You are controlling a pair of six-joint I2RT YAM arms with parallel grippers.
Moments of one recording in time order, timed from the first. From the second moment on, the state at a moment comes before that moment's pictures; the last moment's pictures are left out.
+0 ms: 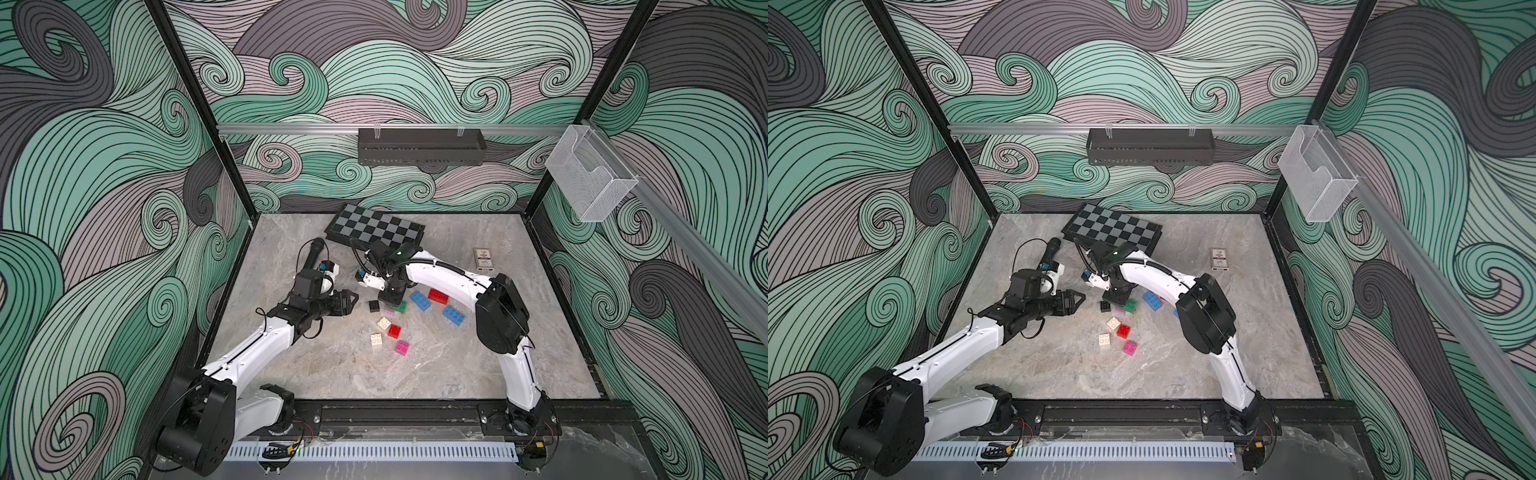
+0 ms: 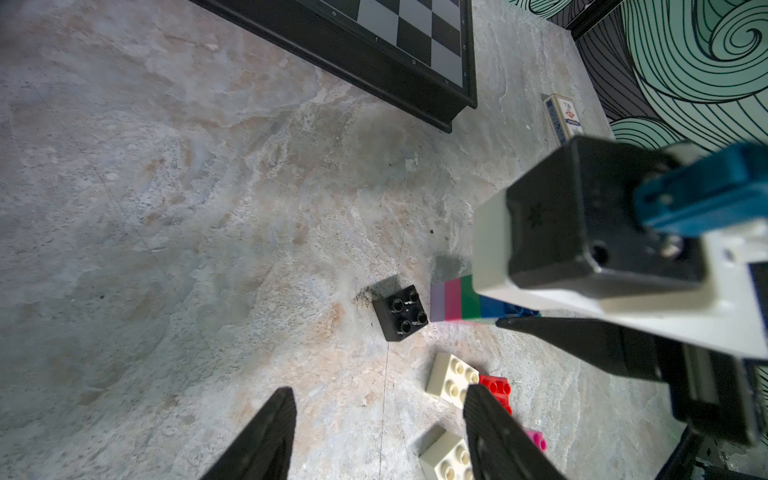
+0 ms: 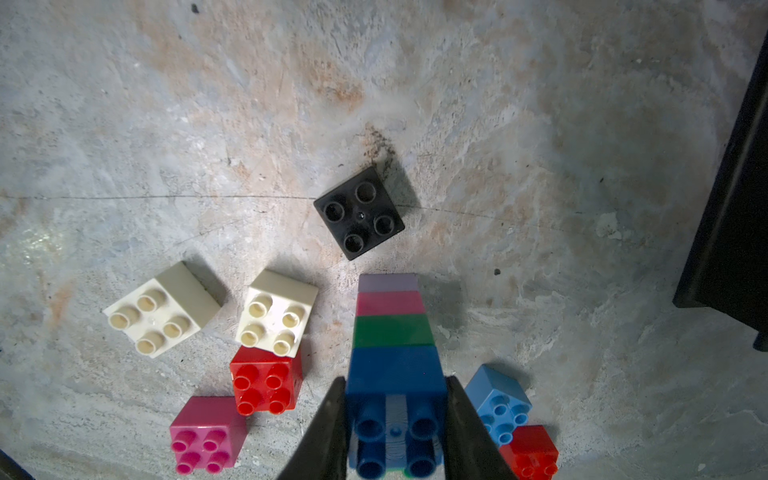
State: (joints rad) left arm -0.32 1.17 0.59 -0.14 0.30 -0.34; right arm 0.81 2.13 1.83 -1.12 0.04 -0.39
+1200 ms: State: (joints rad) left arm -0.32 1.13 0.58 -0.14 0.30 -0.34; right arm 0.79 1.91 1.36 -0.79 0.34 -0.16
